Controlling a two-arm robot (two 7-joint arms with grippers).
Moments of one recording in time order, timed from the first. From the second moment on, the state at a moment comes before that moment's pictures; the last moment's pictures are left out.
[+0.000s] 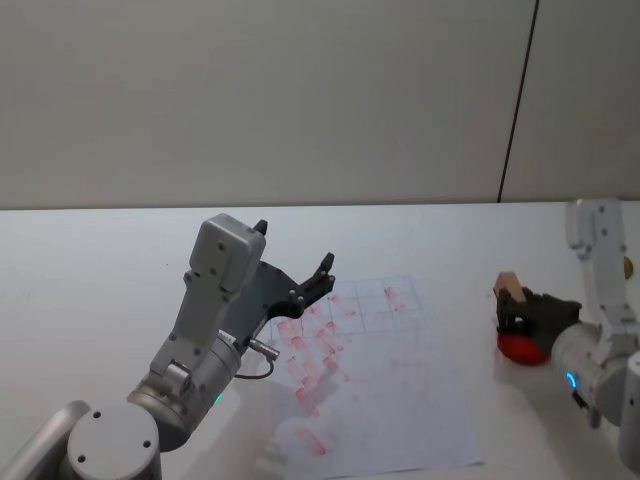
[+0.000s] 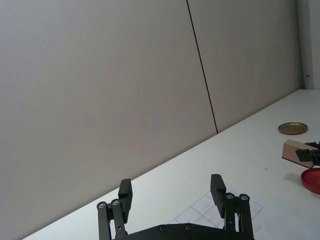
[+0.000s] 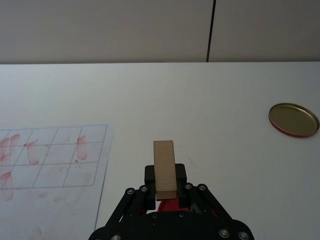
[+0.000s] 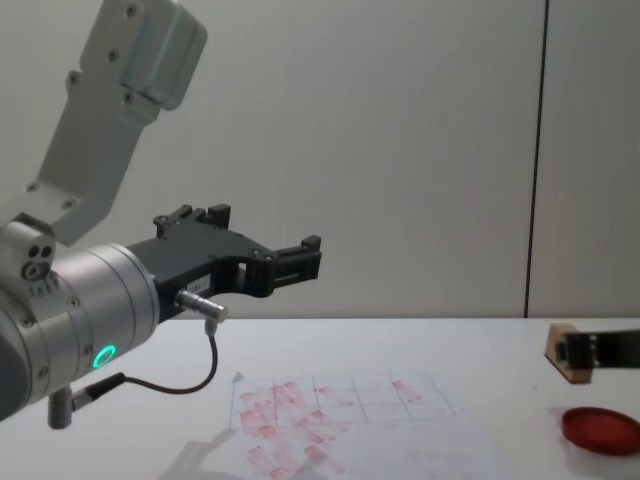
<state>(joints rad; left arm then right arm) -0.24 0.38 0.45 -1.63 -0.20 0.01 -0.01 0.23 0.09 -0.17 -1.54 0.19 0.56 -0.04</state>
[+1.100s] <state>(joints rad) -0.24 0.38 0.45 -1.63 -0.20 0.01 -0.01 0.18 0.11 -0.15 -1.57 0.17 0.59 -0.02</state>
